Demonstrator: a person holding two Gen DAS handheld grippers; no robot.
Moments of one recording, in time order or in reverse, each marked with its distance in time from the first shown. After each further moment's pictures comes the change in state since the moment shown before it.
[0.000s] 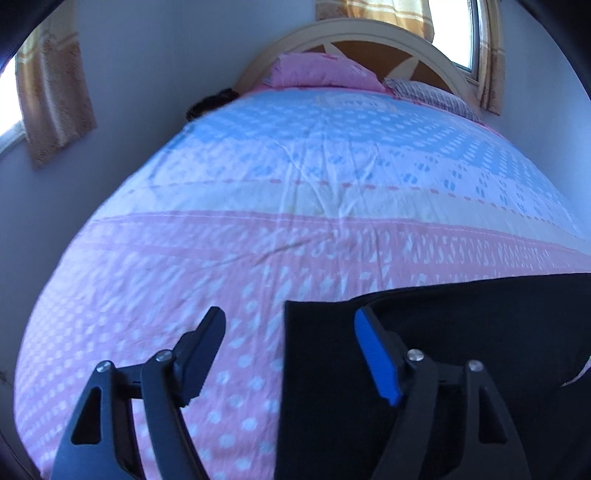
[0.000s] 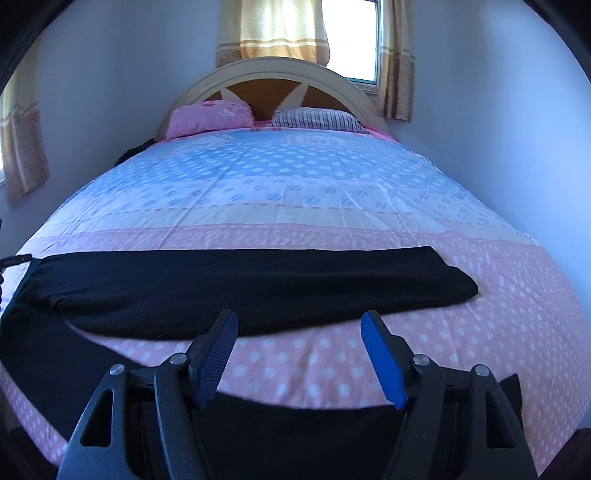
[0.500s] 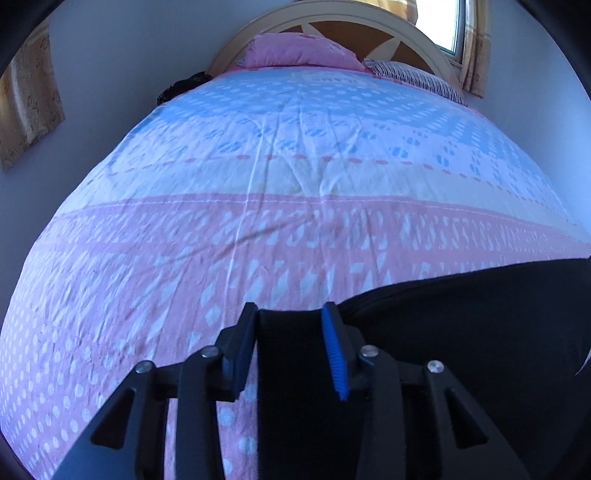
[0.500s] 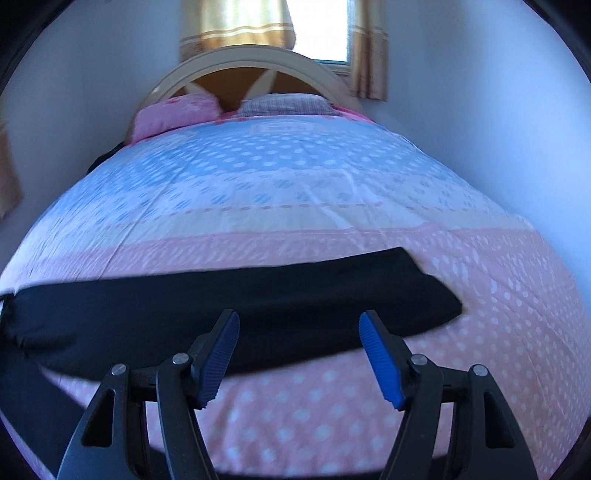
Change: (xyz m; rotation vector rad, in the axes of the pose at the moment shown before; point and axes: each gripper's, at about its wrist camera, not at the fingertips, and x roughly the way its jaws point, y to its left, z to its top) left arm 0.035 -0.004 0.005 0.044 0.063 -0.077; right arm 0.059 -0.072 0.035 0.109 0.057 -0.055
